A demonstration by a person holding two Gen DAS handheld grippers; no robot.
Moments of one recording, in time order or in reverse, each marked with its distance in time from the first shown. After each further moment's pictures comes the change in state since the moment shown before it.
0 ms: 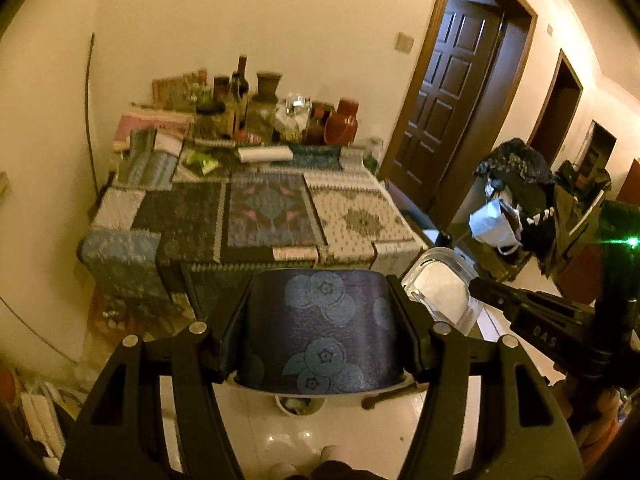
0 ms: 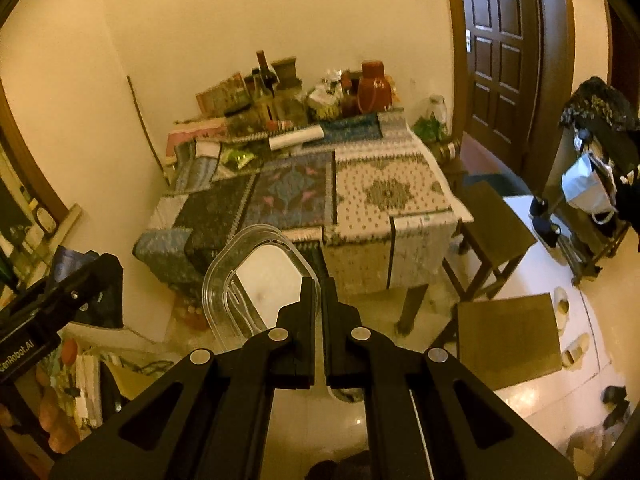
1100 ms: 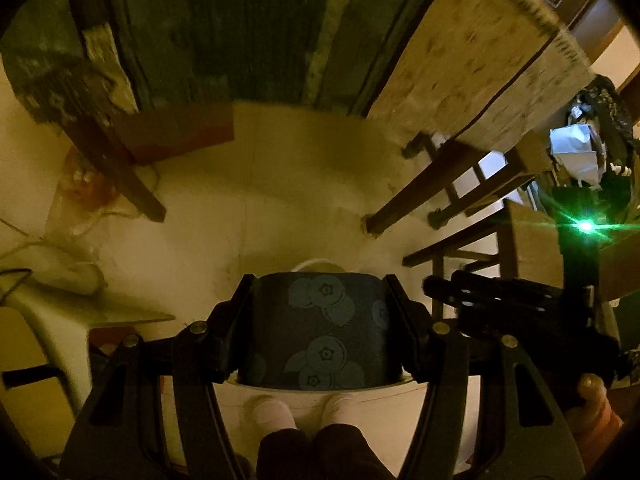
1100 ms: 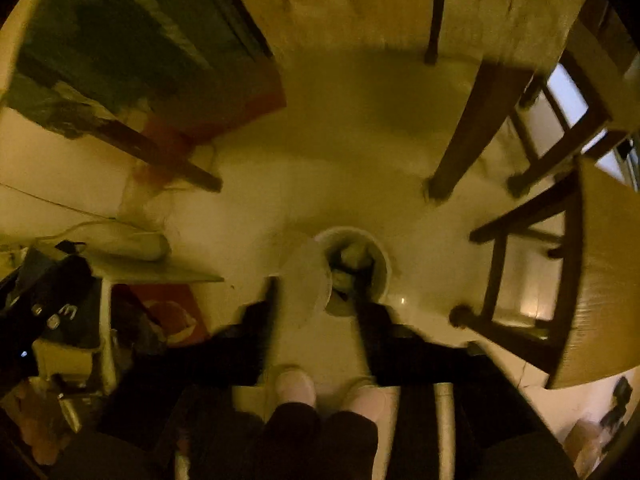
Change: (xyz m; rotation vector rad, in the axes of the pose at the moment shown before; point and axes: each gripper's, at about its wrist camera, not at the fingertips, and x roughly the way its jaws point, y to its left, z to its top) left arm 0.323 0.069 -0.237 -0.181 0.453 0.128; right arm 0.356 -0.097 -0.194 -0.020 0.560 0.064
